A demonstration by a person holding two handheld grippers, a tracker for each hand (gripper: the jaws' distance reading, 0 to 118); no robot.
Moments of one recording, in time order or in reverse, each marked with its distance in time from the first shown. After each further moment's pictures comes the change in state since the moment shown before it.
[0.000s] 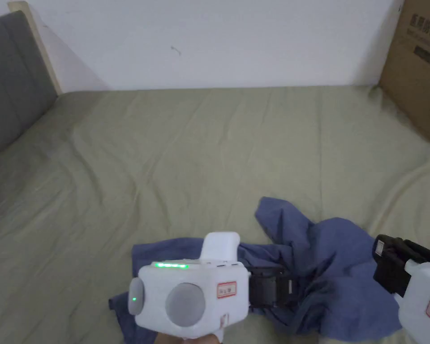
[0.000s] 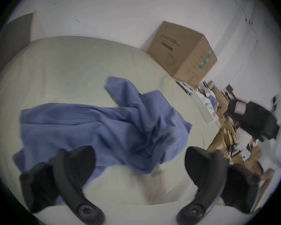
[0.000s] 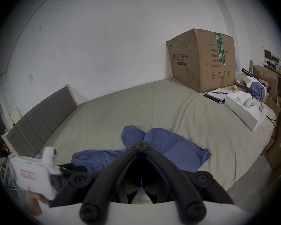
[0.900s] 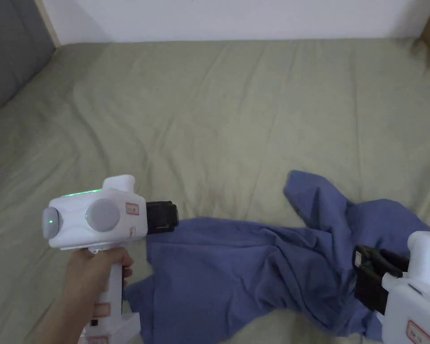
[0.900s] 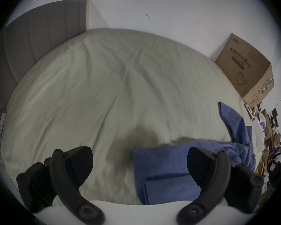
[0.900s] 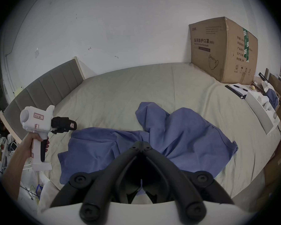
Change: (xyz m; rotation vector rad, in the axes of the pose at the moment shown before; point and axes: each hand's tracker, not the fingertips) left arm -0.208 0.087 -0.038 -0.066 0.464 0.139; right arm -0.050 -0.037 -0.075 -0.194 0.062 0.130
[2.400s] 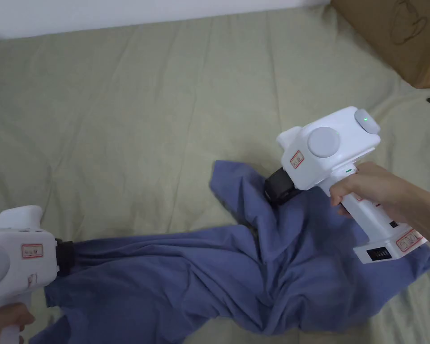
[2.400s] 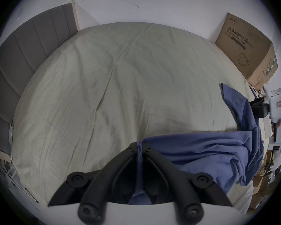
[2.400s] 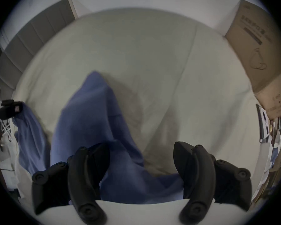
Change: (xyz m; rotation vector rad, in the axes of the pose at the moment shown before) left arm 0.042 -0.004 0.016 -0.082 0.067 -0.100; right arm 0.099 0.106 -0.246 -0.635 0.035 0.336
